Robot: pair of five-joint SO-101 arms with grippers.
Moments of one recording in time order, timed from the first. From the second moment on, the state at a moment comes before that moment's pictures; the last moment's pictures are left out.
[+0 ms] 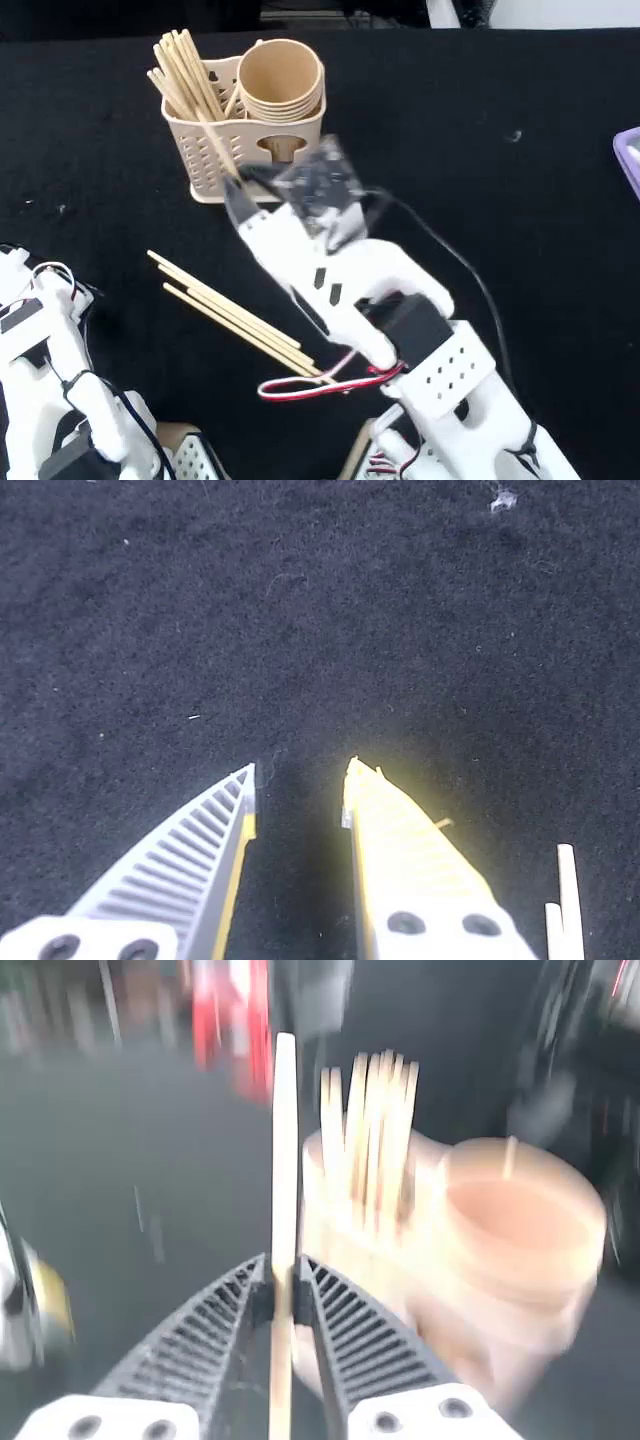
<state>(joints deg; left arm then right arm) -44.0 -33.3 67.0 30.6 13.8 -38.3 -51.2 40.0 28.6 4.1</state>
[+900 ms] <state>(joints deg) -43.2 -33.3 67.0 30.6 13.8 -31.9 3.8 -1.6 -4.4 2.9</state>
